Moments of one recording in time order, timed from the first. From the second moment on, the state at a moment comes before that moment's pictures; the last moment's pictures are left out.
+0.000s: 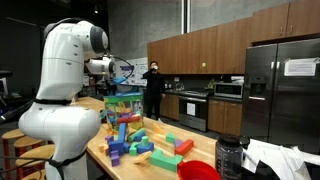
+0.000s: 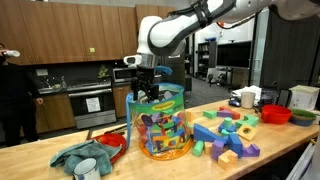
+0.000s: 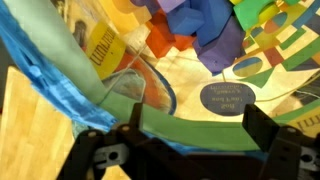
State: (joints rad) arm 0.32 0.19 0.33 -1.82 0.01 2.23 -1.21
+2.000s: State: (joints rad) arm 0.32 0.21 0.34 -1.92 -0.28 2.24 -1.19
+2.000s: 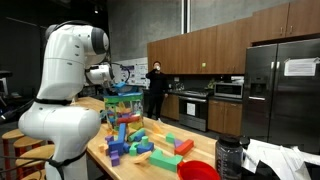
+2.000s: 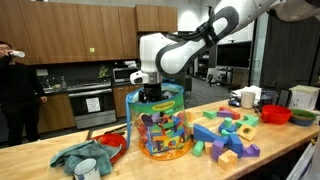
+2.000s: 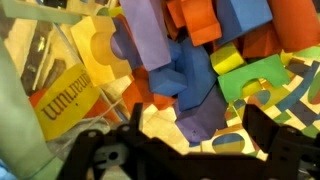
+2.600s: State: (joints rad) arm 0.34 0.28 0.33 -1.98 -0.51 2.38 -1.12
